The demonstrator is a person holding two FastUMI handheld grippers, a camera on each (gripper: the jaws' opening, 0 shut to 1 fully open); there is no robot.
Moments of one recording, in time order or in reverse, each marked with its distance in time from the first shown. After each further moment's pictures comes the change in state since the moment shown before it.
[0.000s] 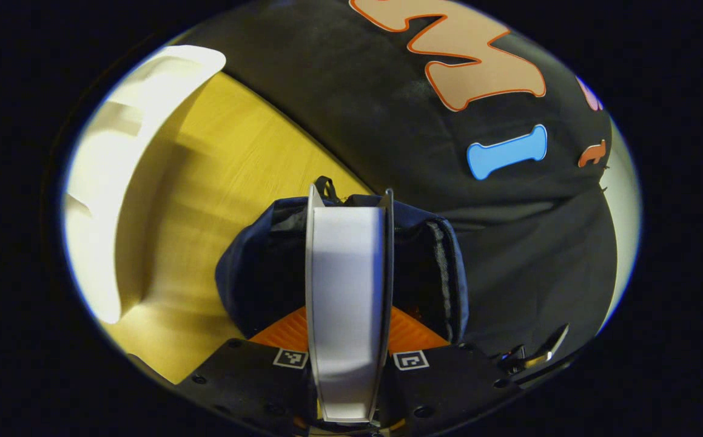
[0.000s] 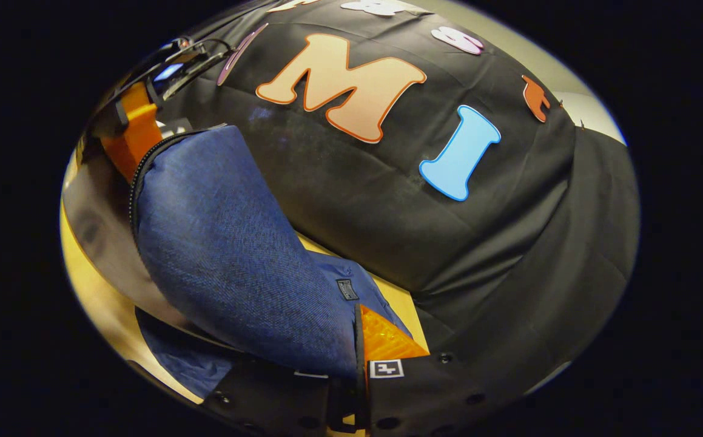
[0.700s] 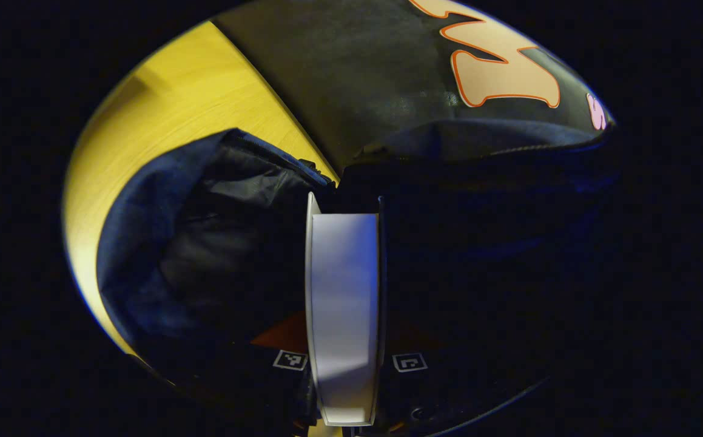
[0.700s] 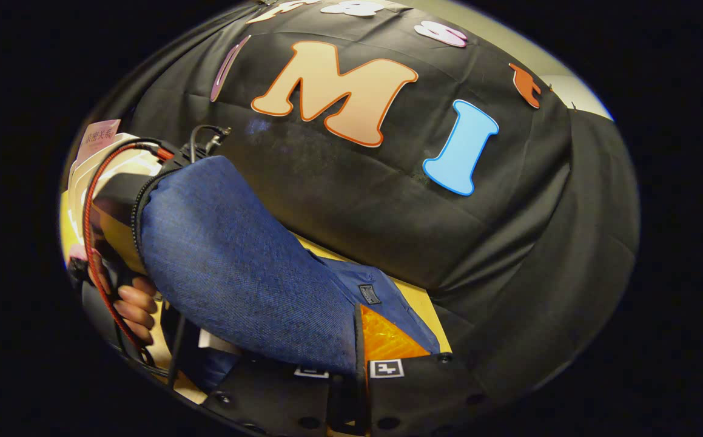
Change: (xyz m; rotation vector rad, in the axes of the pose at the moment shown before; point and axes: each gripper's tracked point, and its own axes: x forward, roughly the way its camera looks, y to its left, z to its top) left arm 0.110 0.008 -0.020 -0.085 -0.062 -0.188; right arm -0.003 0.017 0.008 0.079 -0.005 0.041
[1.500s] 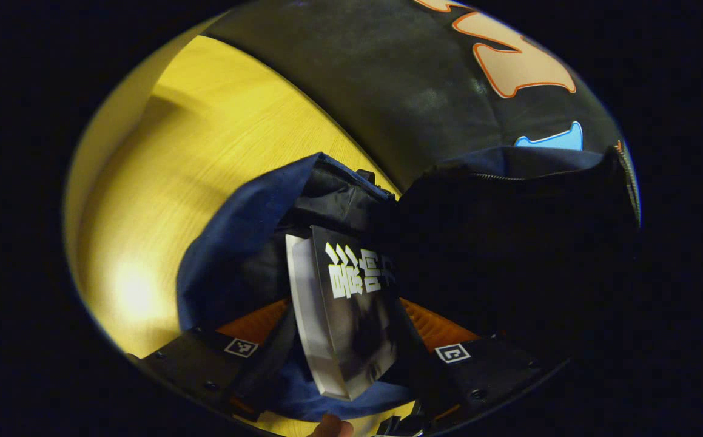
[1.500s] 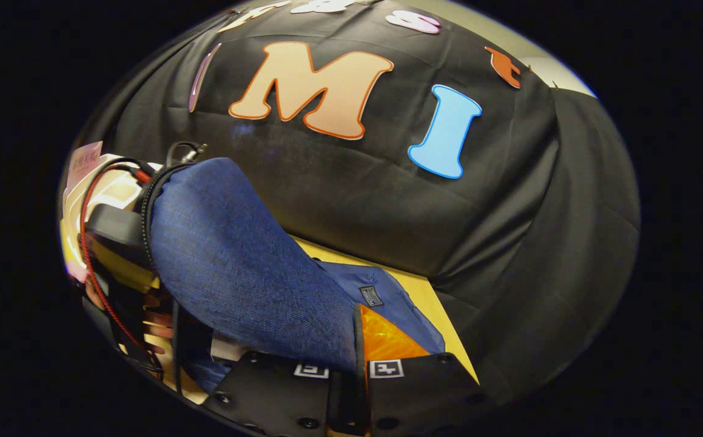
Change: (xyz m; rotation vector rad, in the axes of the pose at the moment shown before) left arm -0.038 0.045 0.012 0.112 0.021 0.288; right arm 0.002 -0.014 -0.008 0.123 0.046 -0.024
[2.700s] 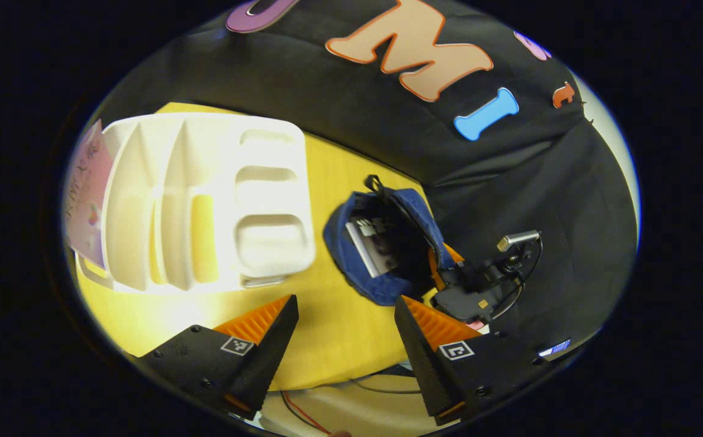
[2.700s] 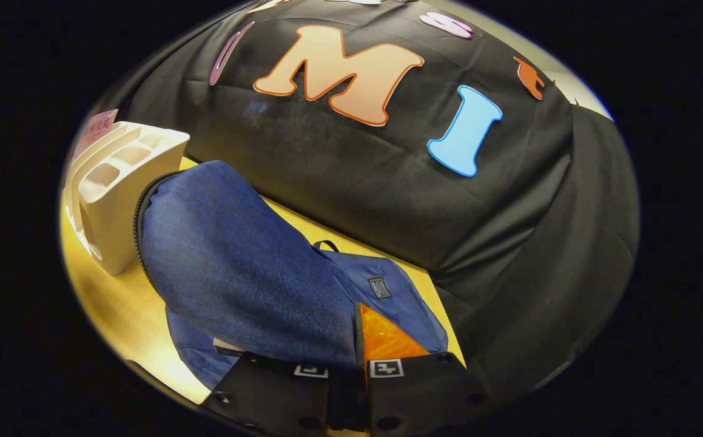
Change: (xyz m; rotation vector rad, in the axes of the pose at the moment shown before) left arm -0.318 0.031 0.060 0.319 0.147 0.171; right arm -0.014 0.022 -0.022 -0.138 0.068 -0.007
